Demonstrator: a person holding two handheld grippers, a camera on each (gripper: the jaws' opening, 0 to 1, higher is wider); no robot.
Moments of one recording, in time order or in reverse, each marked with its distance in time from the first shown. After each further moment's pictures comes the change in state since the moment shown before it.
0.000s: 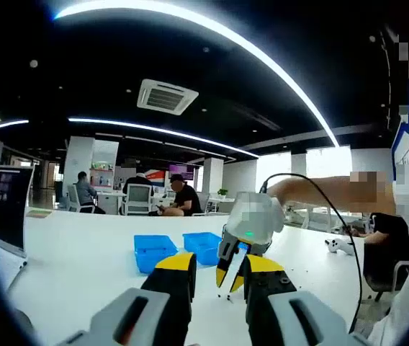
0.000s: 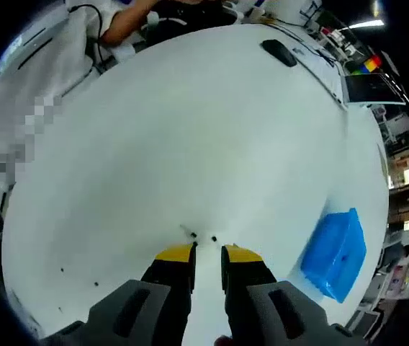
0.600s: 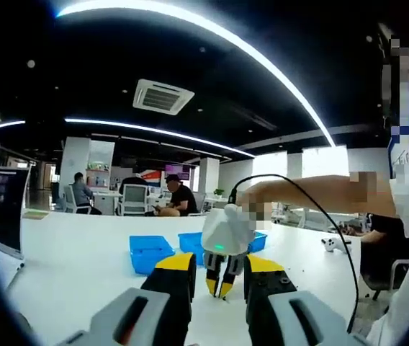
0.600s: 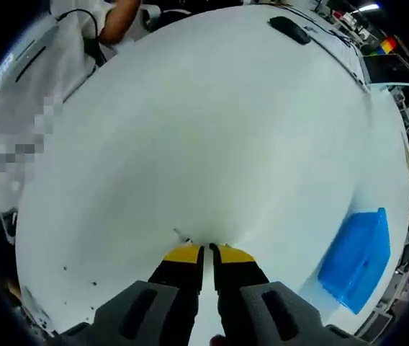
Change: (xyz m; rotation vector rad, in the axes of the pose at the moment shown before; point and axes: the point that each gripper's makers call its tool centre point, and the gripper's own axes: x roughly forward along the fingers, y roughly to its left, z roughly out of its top) left arm 0.001 -0.009 0.000 0.006 0.004 -0.023; right arm 0.013 0.002 0.001 0.049 0.027 0.156
